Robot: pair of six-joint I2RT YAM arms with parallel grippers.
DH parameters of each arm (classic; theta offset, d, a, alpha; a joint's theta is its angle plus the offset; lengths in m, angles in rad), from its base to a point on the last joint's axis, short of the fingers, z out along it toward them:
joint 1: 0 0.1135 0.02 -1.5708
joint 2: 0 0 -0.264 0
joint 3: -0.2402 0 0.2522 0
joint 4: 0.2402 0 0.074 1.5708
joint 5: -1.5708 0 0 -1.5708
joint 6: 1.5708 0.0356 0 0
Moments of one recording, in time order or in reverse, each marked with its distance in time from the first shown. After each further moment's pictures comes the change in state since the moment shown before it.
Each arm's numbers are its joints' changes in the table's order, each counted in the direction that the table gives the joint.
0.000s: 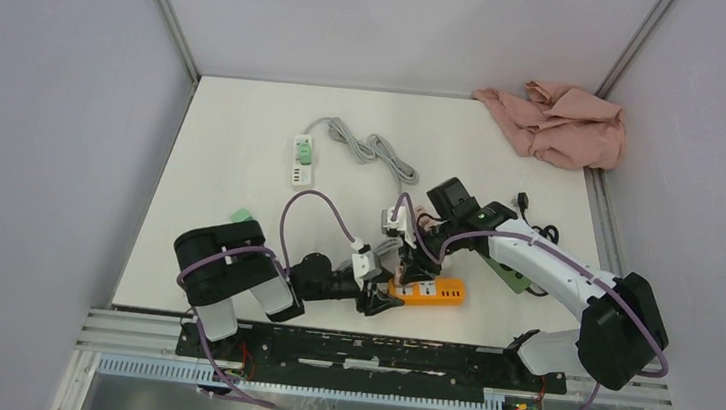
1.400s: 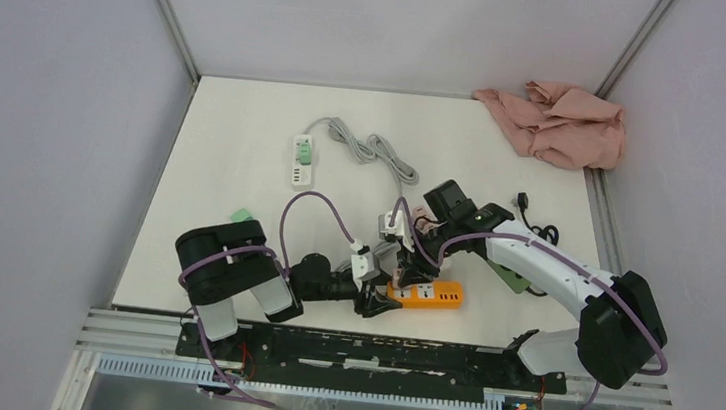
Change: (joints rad) left arm 0.013 0.010 0.006 -0.002 -0.024 -0.013; right arm 0.014 0.005 0.006 -0.003 0.007 -0.031
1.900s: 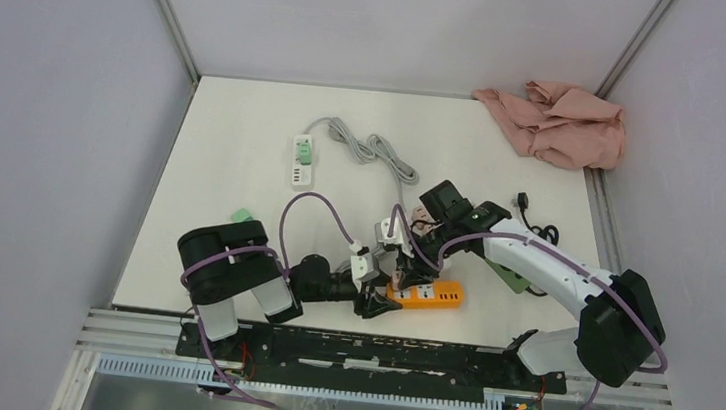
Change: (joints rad) left arm -0.002 0.008 0.003 -0.025 0.006 -0.002; right arm 0.011 0.005 -0.026 0.062 0.020 -0.134
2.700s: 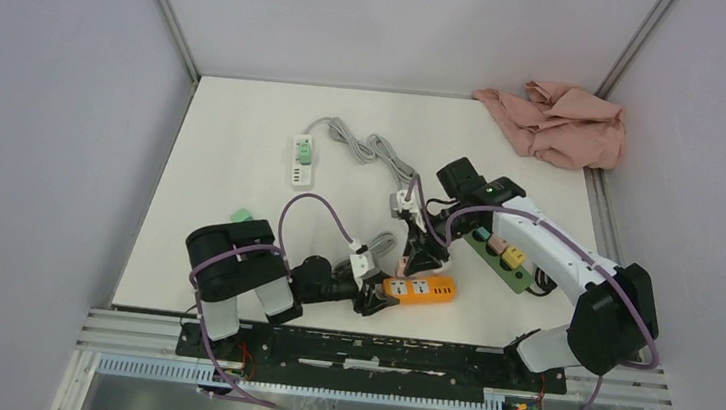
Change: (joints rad) left arm 0.003 0.039 0.008 0.008 0.075 -0.004; right arm -0.103 0.062 -0.144 0.188 0.139 -0.010
